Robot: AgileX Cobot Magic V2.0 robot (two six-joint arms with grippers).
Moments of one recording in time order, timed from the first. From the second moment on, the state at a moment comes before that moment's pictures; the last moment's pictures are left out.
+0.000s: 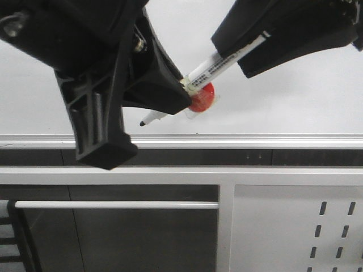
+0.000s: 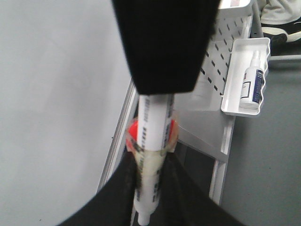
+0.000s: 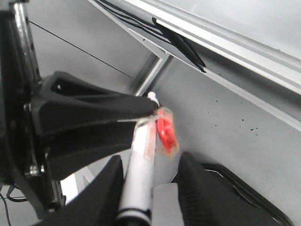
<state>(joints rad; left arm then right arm) -1.03 1.32 -0.81 0.73 0.26 -0.11 0.35 1.23 -0.92 0.88 0.88 -0.56</state>
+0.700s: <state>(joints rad) -1.04 1.32 -0.81 0.74 0.27 -0.11 0.35 1.23 -0.92 0.89 0.90 -0.59</state>
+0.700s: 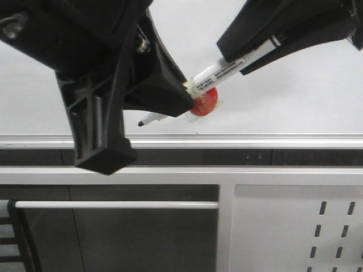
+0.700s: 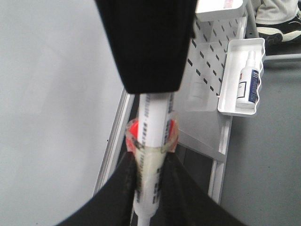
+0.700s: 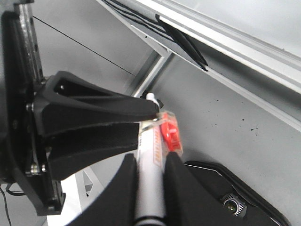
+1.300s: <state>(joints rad) -1.04 1.18 -0.81 0.74 0.52 -0.39 0.35 1.20 -0.92 0.82 0.79 -0.66</state>
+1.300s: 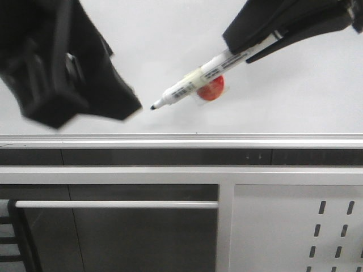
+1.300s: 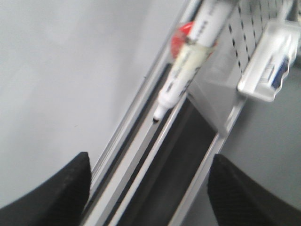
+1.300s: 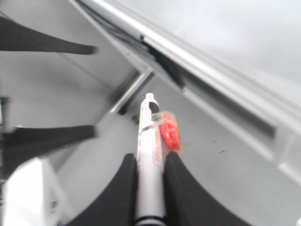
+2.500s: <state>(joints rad) -1.04 1.00 -0.68 0.45 0.52 -0.66 0.35 0.38 -0.28 0.79 0.20 -0.73</state>
